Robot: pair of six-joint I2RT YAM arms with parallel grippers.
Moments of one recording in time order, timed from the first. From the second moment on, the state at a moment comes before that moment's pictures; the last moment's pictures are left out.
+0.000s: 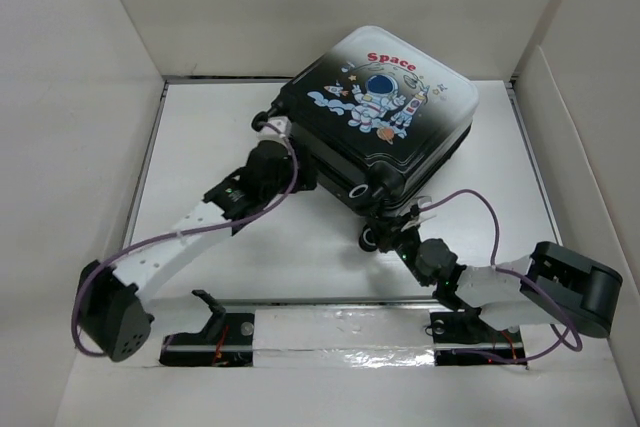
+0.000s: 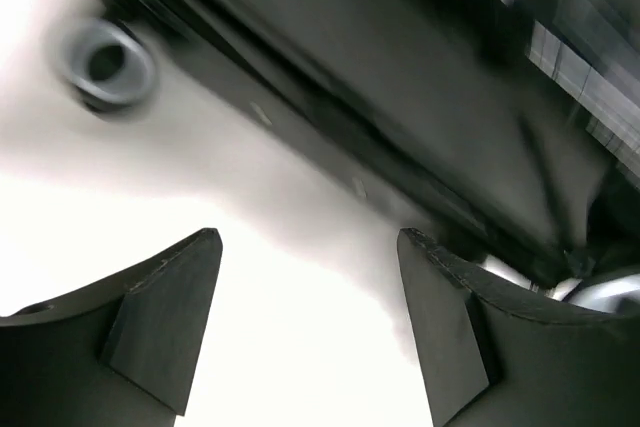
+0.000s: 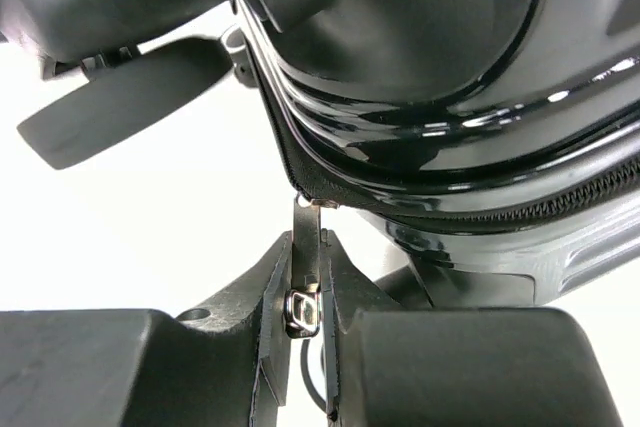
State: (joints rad) left arm -0.70 1.22 0.92 -0.28 -0.22 -0.55; right arm 1.00 1.28 0.09 1.19 0.47 0.42
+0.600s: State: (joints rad) left arm -0.33 1.53 1.31 -0.42 -0.12 -0.15; right arm 1.00 1.27 0.10 1.16 0.38 0.40
